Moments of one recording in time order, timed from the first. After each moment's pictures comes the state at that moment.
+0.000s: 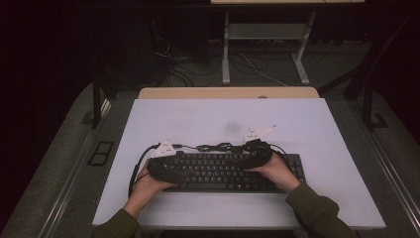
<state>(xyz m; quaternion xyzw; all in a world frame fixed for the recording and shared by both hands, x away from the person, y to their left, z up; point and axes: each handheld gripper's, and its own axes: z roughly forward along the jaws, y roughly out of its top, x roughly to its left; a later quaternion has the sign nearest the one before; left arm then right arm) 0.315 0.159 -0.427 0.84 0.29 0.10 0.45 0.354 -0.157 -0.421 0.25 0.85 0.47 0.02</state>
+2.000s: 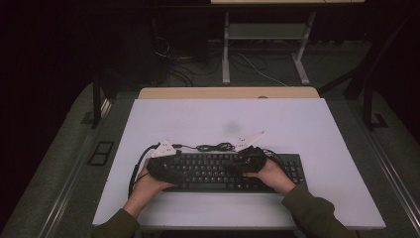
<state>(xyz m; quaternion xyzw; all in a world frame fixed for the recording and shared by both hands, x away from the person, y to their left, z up) 0.316 0.160 -0.427 0.84 0.30 0.10 0.45 0.347 -0.141 -0.434 0.21 0.89 0.41 0.01</state>
